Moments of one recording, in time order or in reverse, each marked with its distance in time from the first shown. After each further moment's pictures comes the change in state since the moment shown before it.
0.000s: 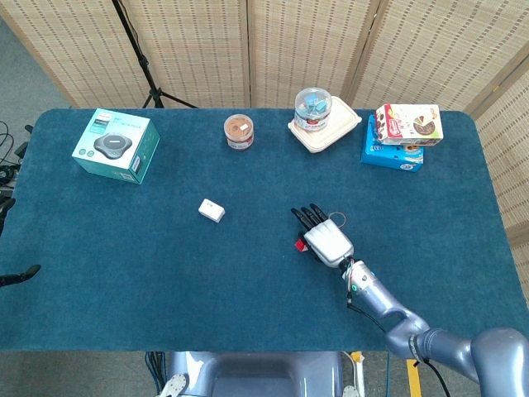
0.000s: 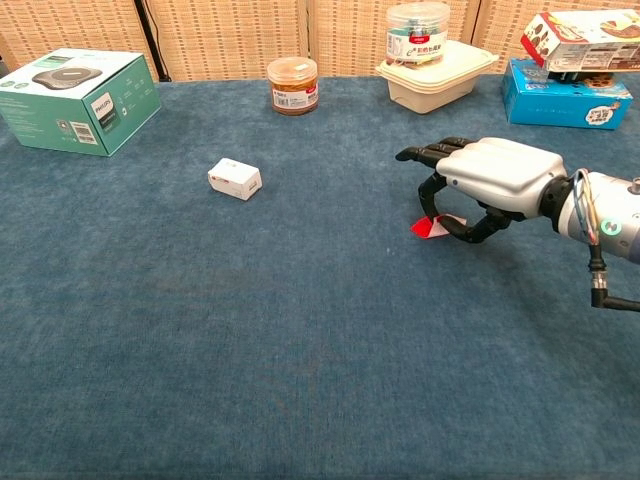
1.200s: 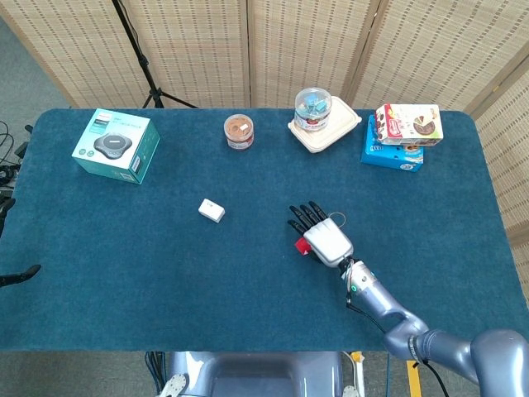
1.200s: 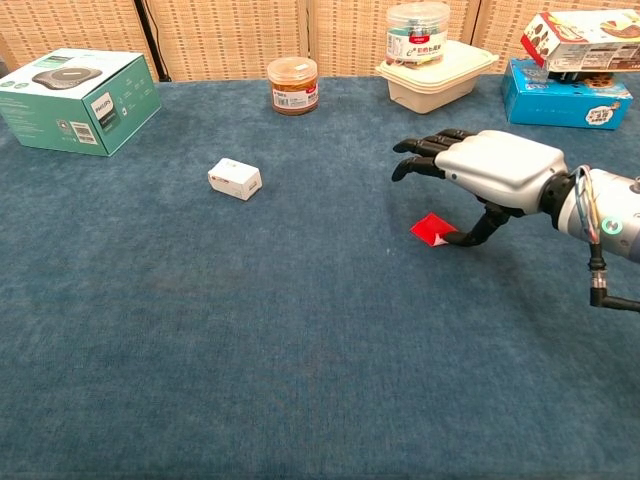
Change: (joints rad) left arm 0.001 -0.004 -0.001 -0.002 -0.005 0.004 0.012; right arm -0.009 -0.005 0.005 -0.001 -0.019 0.031 -0.012
